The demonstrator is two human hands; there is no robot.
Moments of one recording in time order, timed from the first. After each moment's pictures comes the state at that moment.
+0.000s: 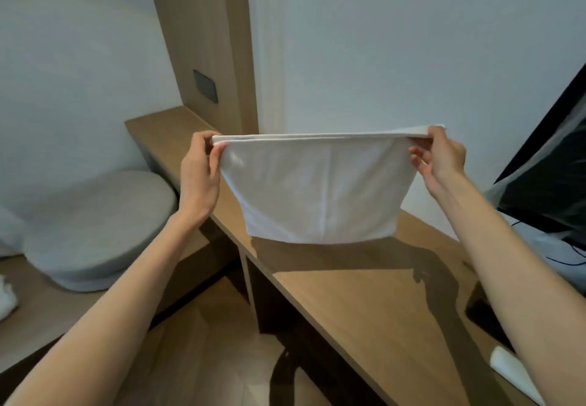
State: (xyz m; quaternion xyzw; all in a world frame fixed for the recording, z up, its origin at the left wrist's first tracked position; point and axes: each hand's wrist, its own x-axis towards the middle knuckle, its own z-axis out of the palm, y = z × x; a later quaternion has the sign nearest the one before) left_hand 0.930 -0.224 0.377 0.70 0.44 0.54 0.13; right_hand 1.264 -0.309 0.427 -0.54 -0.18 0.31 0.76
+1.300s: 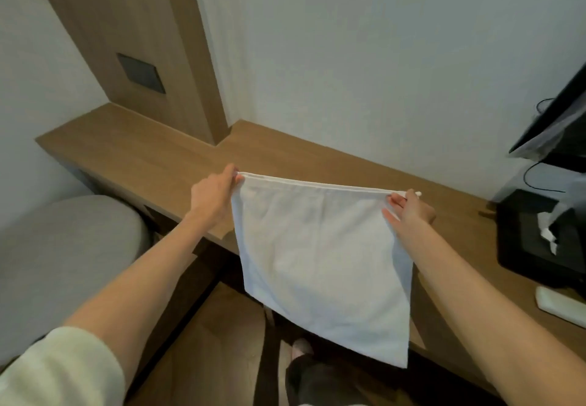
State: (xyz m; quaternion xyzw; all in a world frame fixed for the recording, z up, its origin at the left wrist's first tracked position) left_hand 0.913 -0.058 0.279 0.89 0.43 0.15 0.06; right_hand 1.177 -0.262 0.277 -0.60 0.16 0.26 0.74
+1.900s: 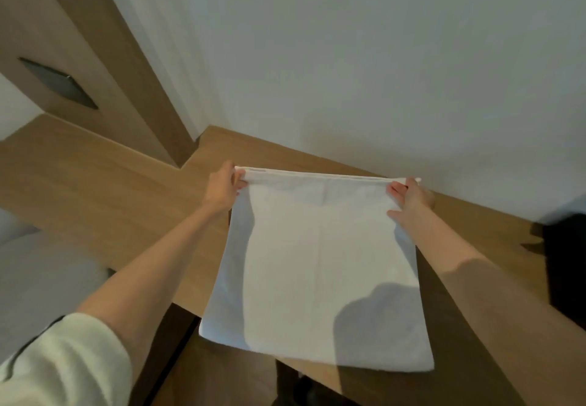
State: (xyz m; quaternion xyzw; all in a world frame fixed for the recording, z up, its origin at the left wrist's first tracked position) left_hand 1.064 0.100 0.220 0.78 0.48 0.15 0.38; right_hand 1.304 -0.126 0.237 -0.63 0.19 0.32 0.68
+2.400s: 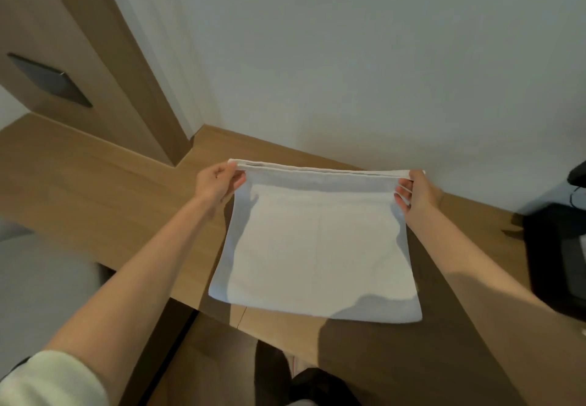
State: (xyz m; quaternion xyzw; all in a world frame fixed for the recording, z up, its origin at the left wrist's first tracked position) left_hand 1.058 0.082 0.240 0.51 0.50 0.28 0.64; right_hand 1.295 -0.146 0.252 -0.65 0.16 0.24 0.70
